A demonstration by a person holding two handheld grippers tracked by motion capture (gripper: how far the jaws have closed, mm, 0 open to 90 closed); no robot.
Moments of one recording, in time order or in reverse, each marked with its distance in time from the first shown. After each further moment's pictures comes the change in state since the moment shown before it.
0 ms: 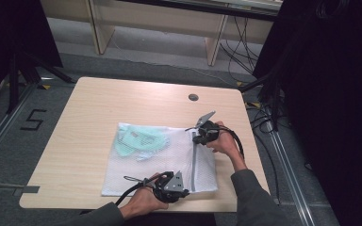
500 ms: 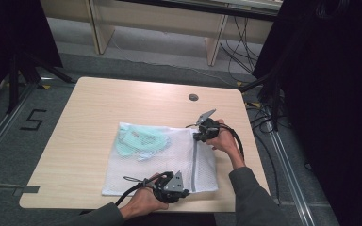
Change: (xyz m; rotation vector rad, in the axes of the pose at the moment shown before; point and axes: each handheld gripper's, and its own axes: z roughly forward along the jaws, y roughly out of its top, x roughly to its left) left arm -0.001 0.000 -0.001 -0.008 0.000 -0.007; right arm -0.012 0.002 0.004 -0.018 -0.035 -0.001
